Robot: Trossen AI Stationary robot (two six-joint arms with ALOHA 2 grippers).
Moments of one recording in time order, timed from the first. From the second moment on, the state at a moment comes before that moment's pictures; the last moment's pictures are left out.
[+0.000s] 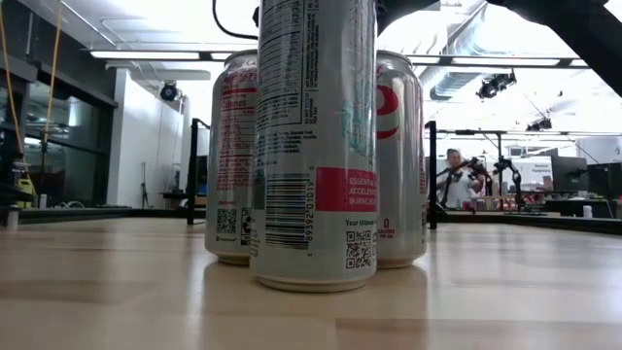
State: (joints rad) left arm 0.11 0.74 0.82 0.24 -0.30 -0.44; right arm -0.18 2.18 1.80 -0.22 0.69 0.48
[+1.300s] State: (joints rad) left arm 0.11 0.74 0.82 0.23 -0.31 -0.44; right arm -0.38 2.12 1.80 -0.18 -0.18 -0.08
